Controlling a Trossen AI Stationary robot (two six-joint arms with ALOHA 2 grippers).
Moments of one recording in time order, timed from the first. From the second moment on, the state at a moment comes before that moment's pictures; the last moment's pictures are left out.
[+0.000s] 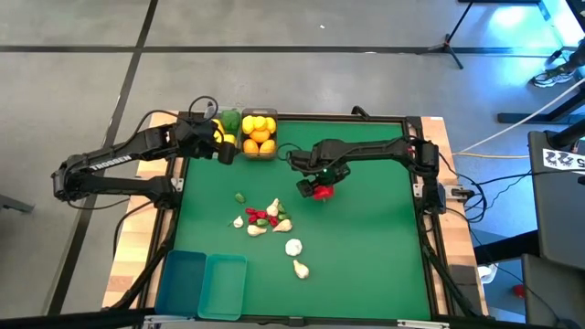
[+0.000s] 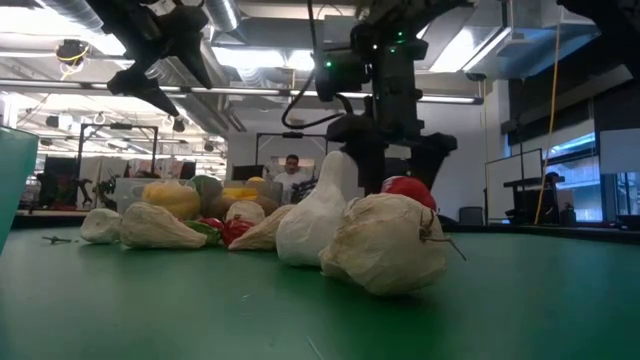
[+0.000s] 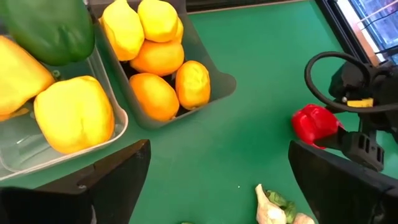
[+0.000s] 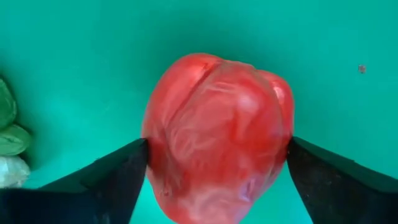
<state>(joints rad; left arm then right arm) 0.41 0.89 0.87 -0.77 -0.16 -0.77 -0.15 2.05 1.59 -1.11 -0.09 0.89</state>
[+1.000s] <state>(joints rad) 0.44 0.89 0.87 -0.33 0.09 -0.74 -0.17 1.76 1.83 -0.90 0.17 0.67</state>
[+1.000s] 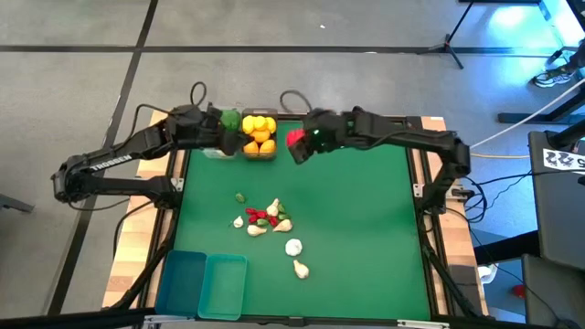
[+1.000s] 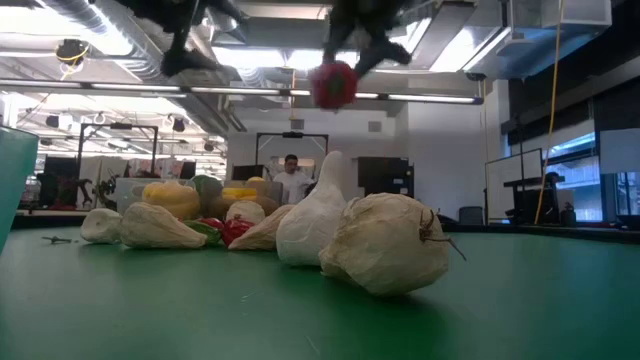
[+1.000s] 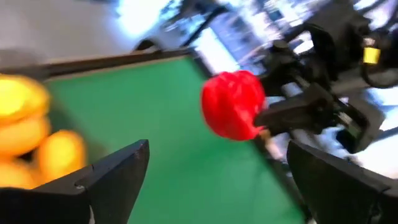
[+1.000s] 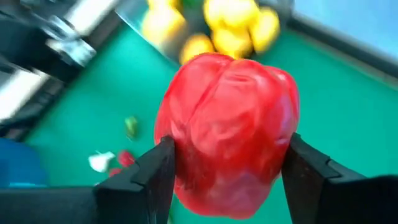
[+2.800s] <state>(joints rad) 0.41 1.09 0.87 0.33 0.30 -0.66 -0.17 1.75 1.99 -0.60 -0.02 0.40</state>
